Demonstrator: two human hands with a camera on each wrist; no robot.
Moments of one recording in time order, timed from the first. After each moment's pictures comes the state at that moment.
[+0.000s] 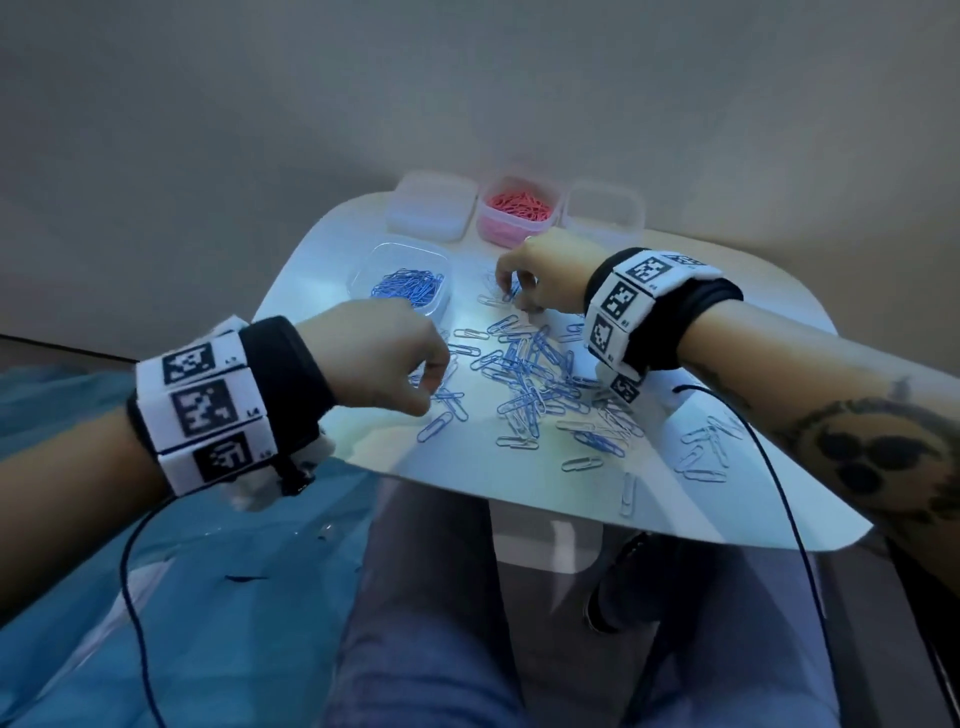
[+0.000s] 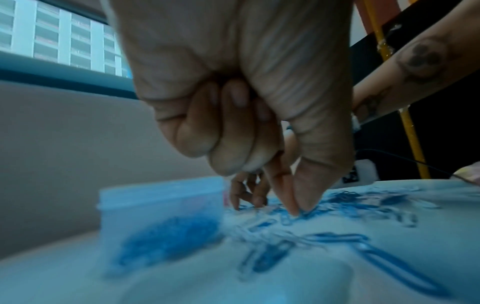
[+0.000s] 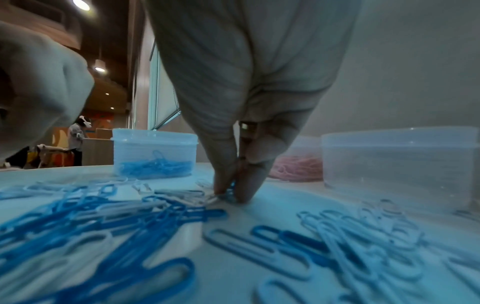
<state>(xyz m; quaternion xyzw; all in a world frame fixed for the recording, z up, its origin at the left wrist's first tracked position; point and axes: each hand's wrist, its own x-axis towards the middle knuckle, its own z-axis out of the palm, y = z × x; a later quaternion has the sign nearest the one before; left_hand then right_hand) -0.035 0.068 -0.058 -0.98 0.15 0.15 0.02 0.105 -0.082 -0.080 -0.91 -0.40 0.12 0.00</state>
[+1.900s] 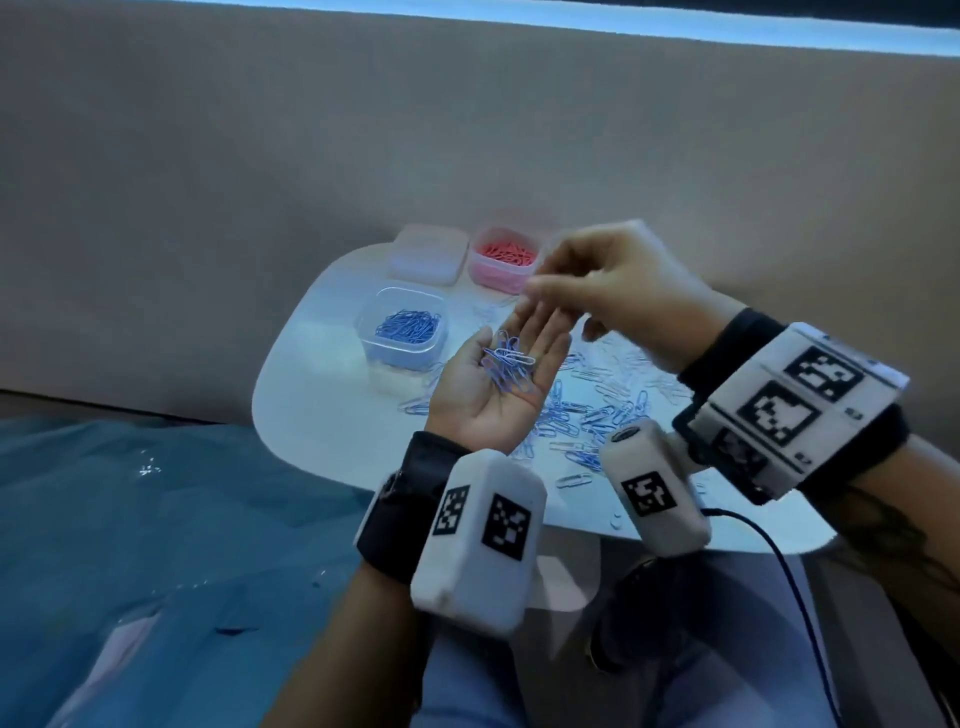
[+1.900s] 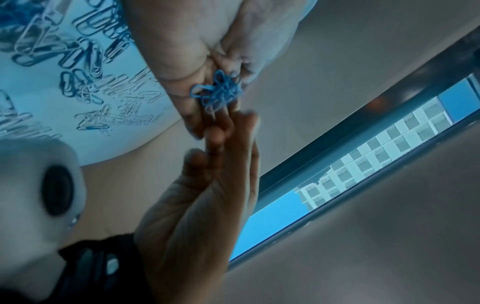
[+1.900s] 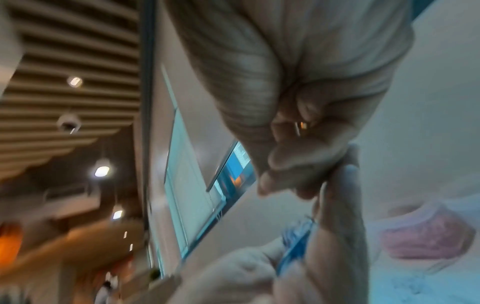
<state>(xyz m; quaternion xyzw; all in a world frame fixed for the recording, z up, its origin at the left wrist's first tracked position) -0.029 -0.018 -0.080 -0.10 -0.14 0.07 -0.98 0.013 -0.122 -0.004 -0.84 -0.21 0.11 0.49</state>
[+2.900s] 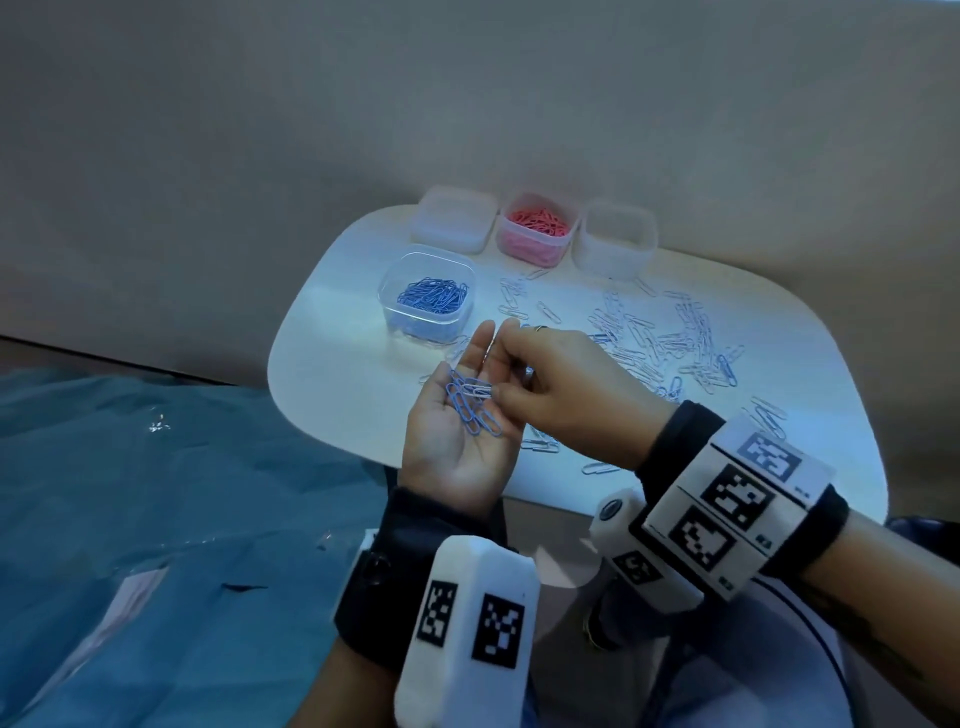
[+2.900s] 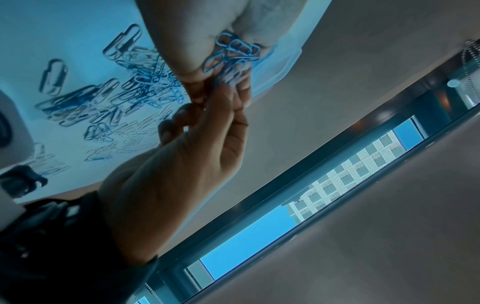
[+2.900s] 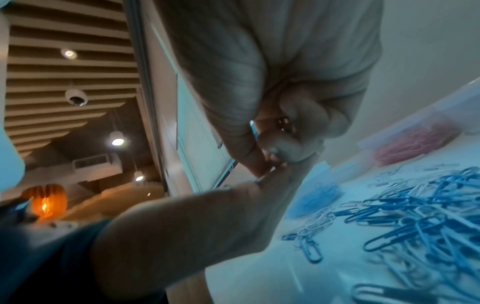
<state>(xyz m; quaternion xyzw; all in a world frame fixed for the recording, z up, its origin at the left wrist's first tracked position) -0.071 0.004 -0.116 0.00 -0.16 -0.03 -0.99 -0.025 -0.092 -0.064 -0.88 -0.36 0.12 0.27</state>
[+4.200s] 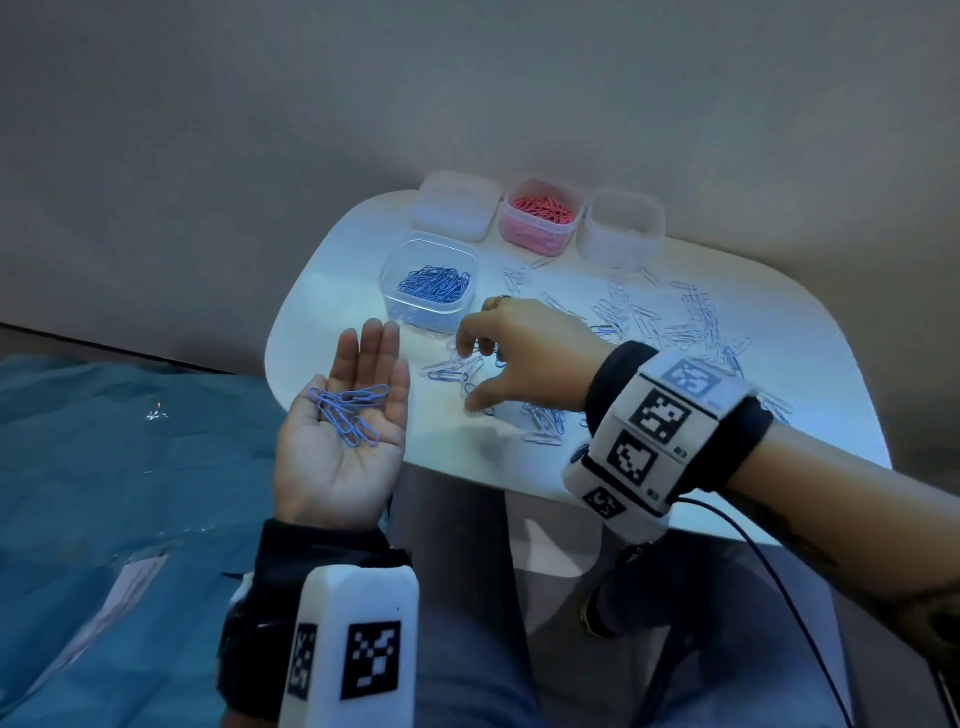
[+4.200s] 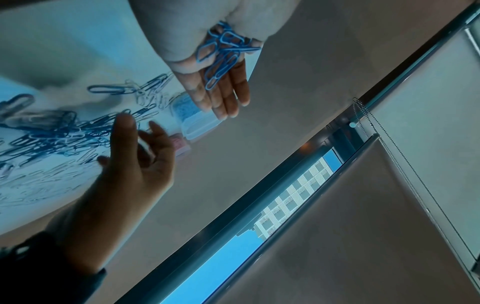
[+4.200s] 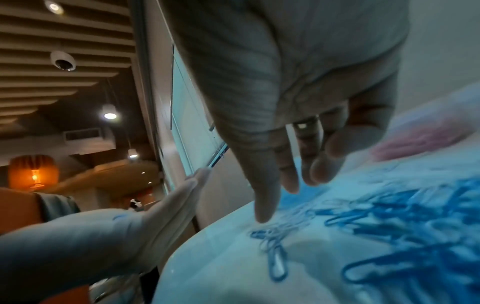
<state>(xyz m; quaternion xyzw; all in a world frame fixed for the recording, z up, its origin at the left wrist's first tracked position) -0.106 0.065 -0.119 -0.05 -0.15 -0.16 -0.97 0.002 -0.064 -0.068 -0.90 -0.39 0.16 0.11</state>
